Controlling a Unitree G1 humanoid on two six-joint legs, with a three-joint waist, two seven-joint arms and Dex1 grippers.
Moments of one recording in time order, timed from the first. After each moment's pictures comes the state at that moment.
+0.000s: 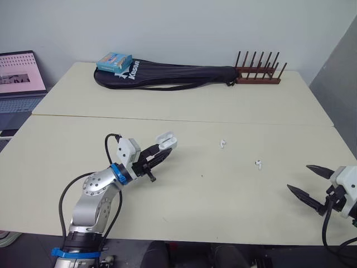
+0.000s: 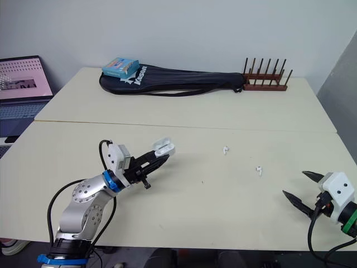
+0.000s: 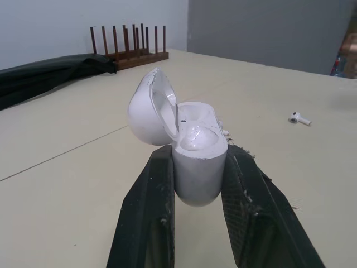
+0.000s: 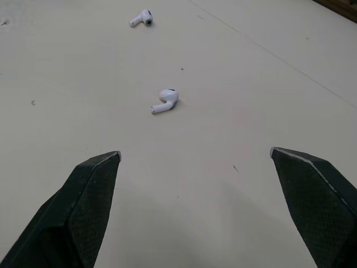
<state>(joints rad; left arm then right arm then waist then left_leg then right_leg) -0.19 0.44 0.06 -0.08 -0.42 0.11 -0.89 0.34 -0.73 -0.53 -0.31 0.34 0.20 0.93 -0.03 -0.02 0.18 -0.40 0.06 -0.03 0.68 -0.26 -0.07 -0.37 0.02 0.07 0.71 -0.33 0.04</state>
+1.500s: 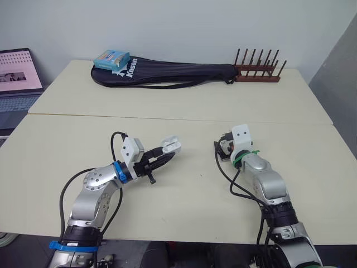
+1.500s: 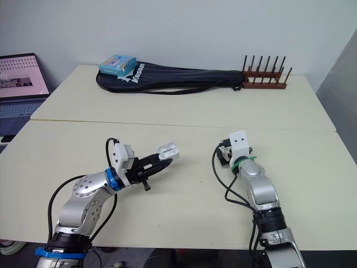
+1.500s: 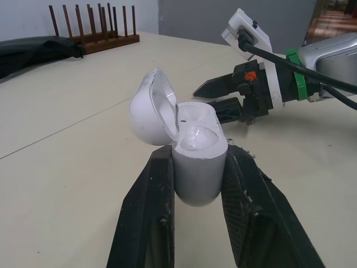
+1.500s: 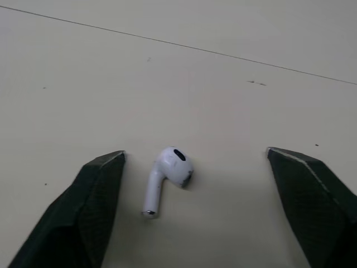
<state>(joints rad) -0.22 0.47 0.03 -0.05 -0.42 0.14 -0.94 -0.45 -0.13 0.07 0.04 0.05 0.62 0.13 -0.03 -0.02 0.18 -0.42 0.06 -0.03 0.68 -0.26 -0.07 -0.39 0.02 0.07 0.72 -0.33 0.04</state>
